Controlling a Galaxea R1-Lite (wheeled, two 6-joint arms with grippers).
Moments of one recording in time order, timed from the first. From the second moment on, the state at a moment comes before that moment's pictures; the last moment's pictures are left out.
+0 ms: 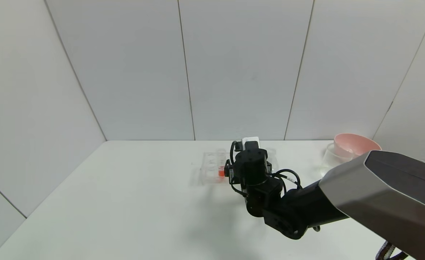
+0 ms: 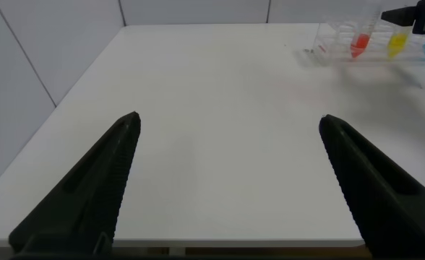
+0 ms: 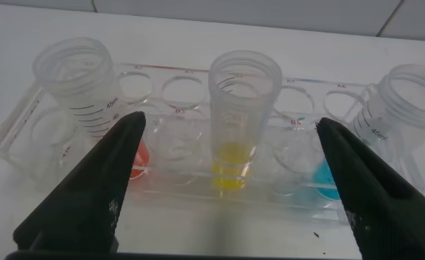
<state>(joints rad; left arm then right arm) 0.00 0.00 0.00 0.00 0.00 0.00 0.74 2.32 -1.28 -0.76 -0.67 0.18</state>
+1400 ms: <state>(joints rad) 0.00 0.00 0.00 0.00 0.00 0.00 0.68 2.44 -1.46 -0.76 -0.67 0.13</state>
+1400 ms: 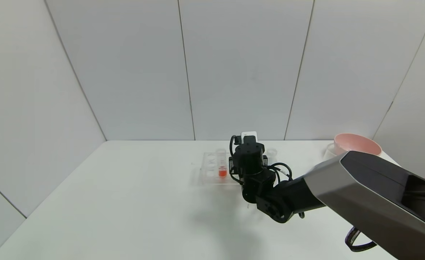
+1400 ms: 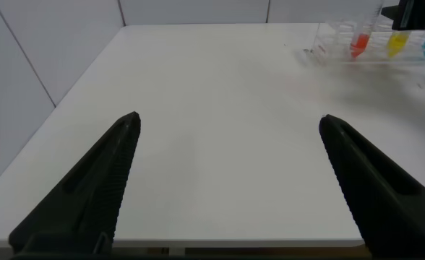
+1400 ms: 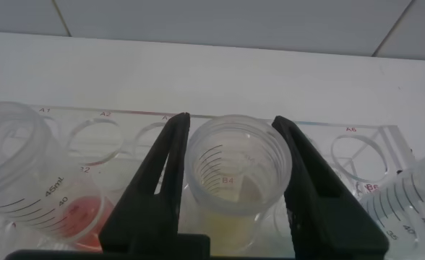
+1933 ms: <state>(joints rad) 0.00 0.00 0.00 0.00 0.00 0.00 0.68 2.43 -1.46 -0.76 -0.67 0.13</state>
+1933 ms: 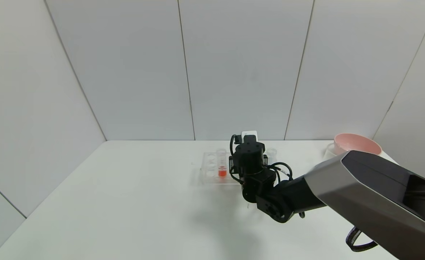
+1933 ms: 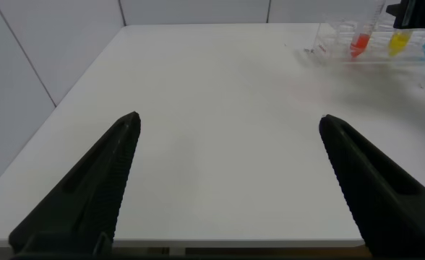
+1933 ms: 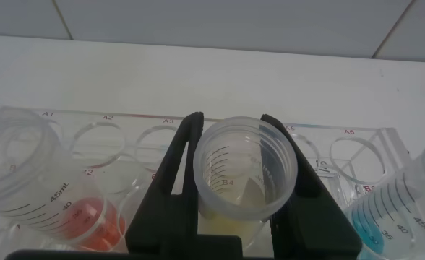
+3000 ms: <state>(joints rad) 0.00 0.00 0.00 0.00 0.00 0.00 0.72 2.25 -1.45 -0.77 -0.67 0.01</state>
